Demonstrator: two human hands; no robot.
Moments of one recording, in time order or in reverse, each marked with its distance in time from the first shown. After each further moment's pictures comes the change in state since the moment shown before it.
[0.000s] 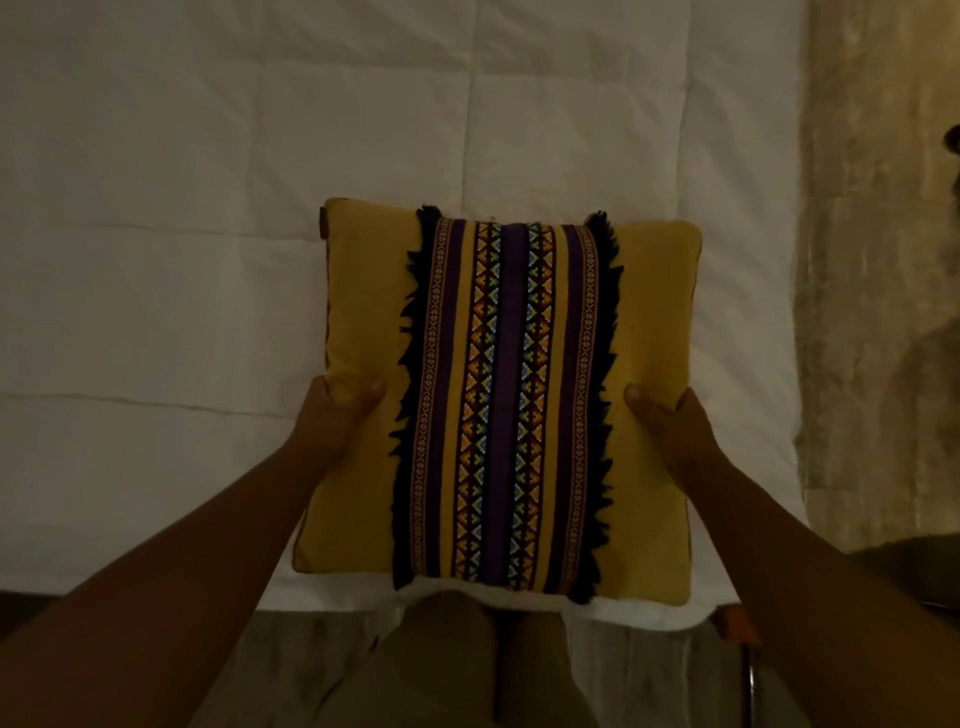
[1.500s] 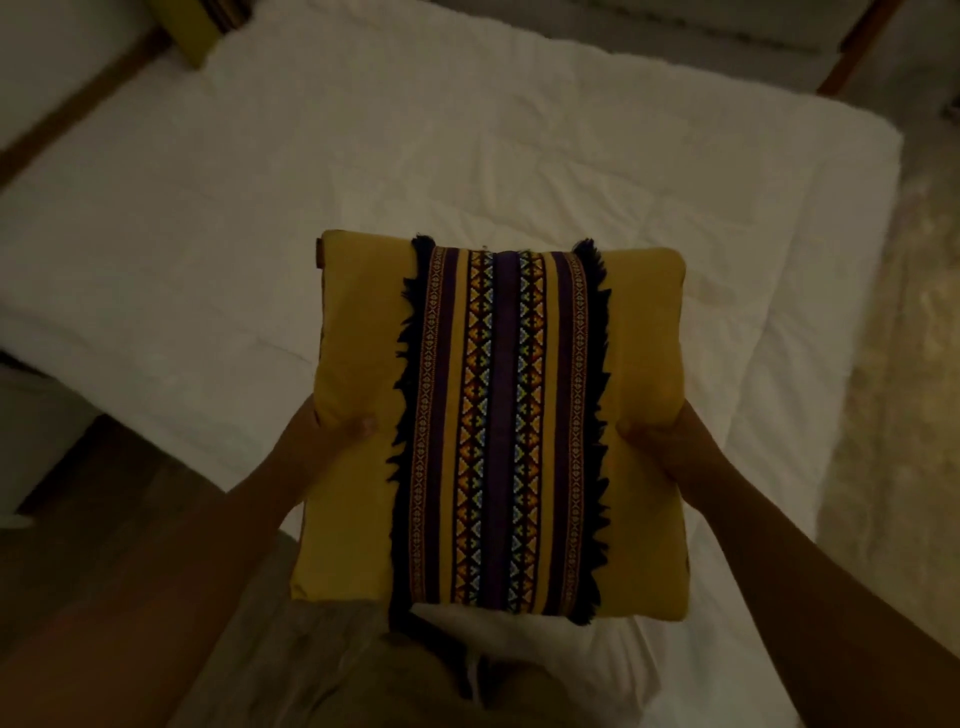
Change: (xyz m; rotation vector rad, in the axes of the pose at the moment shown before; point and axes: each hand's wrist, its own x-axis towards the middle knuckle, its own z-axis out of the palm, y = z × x) left_hand -0.217 -0.014 -0.154 -0.456 0.118 0.285; right_hand -0.137 -0.177 0.038 -0.151 -0.536 -0.410
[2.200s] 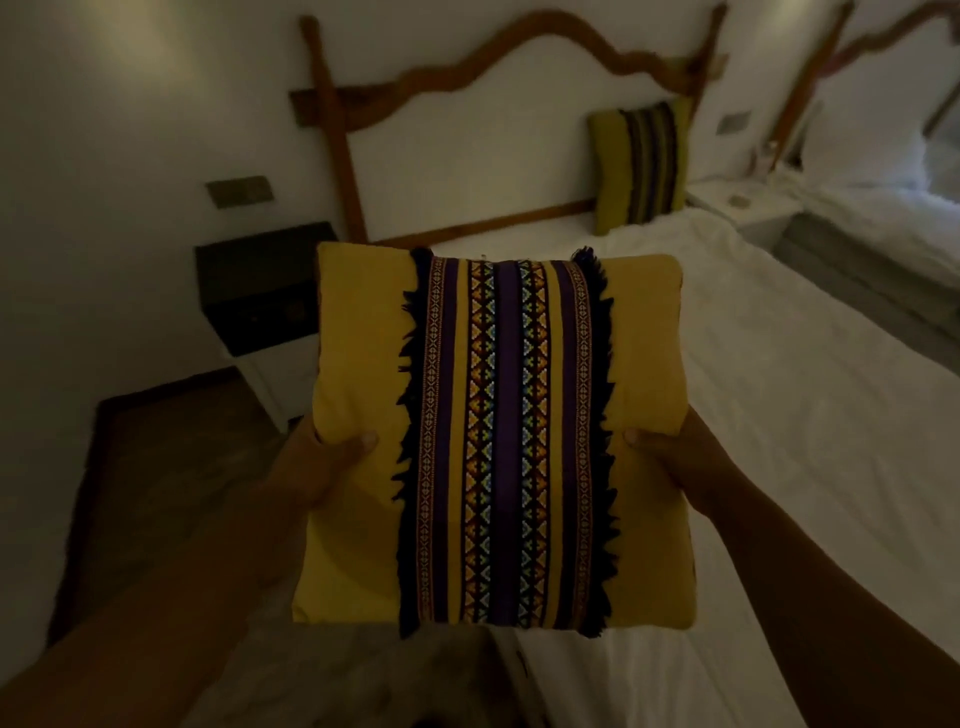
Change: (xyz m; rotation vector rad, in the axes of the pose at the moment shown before) left_hand -0.239 -0.080 -0.381 -0.390 0.647 0.186; right_hand -0.063 -0.179 0.473 -0.312 -0.666 -0.420
